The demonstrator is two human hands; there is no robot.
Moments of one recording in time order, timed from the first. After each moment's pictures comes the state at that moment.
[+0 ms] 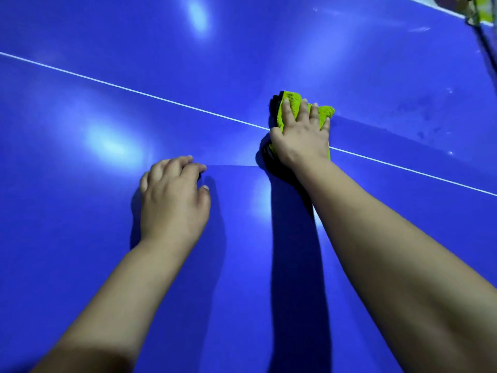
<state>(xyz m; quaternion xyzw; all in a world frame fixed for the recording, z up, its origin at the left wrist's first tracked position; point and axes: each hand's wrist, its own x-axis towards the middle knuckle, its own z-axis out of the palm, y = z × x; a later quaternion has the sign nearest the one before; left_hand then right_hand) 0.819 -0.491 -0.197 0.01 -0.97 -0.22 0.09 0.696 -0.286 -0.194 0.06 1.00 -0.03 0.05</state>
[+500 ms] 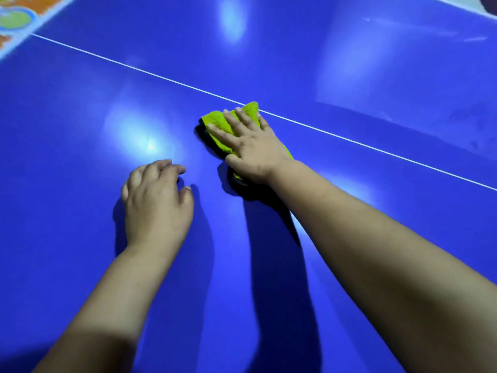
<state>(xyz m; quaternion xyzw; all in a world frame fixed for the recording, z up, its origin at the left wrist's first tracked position) 0.863 -0.604 -0.185 0.13 -0.97 -0.20 0.11 0.728 -0.448 -0.193 -0.32 0.94 0.02 0.09</state>
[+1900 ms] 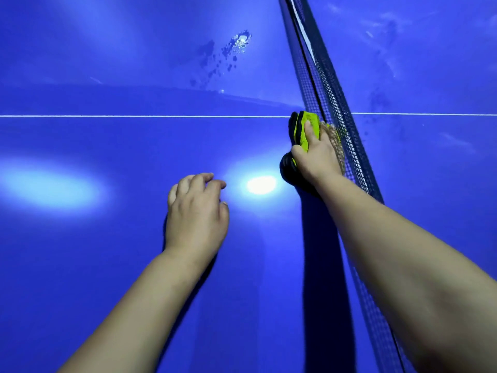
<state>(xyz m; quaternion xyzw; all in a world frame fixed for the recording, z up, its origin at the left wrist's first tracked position) 0.972 -0.072 -0.169 -0.17 -0.96 -0.21 0.03 0.931 0.182 -0.179 0.28 0.93 -0.25 0.01</state>
